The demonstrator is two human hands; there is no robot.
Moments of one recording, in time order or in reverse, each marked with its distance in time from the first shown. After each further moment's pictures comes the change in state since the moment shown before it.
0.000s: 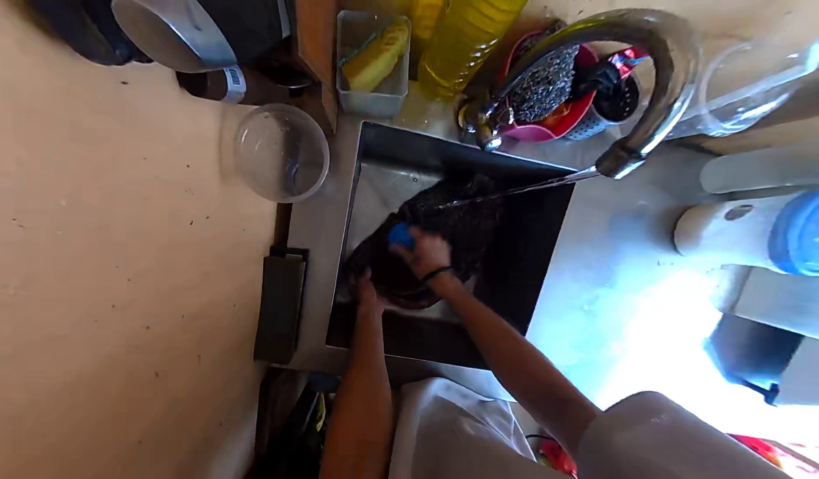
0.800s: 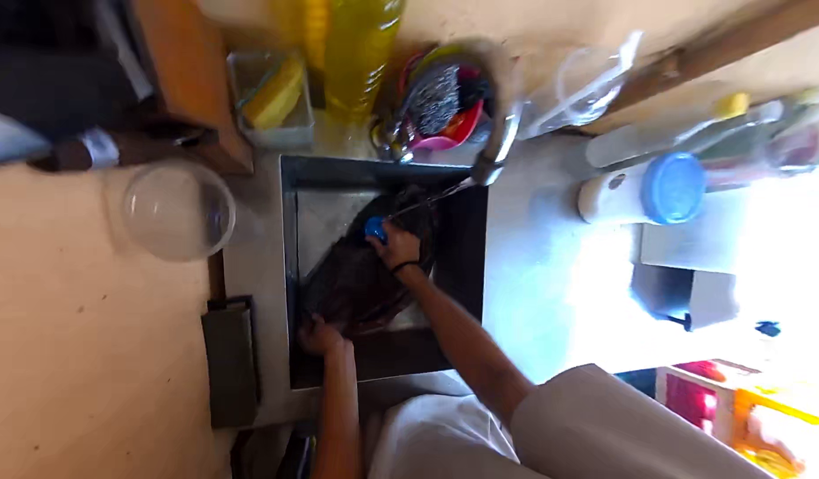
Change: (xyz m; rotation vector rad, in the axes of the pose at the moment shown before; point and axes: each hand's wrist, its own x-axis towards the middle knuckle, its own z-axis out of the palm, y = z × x) left_hand -0.050 -0.009 -0.016 0.181 0.295 0.326; right_hand 0.036 0.054 -0.021 -0.069 0.267 0.143
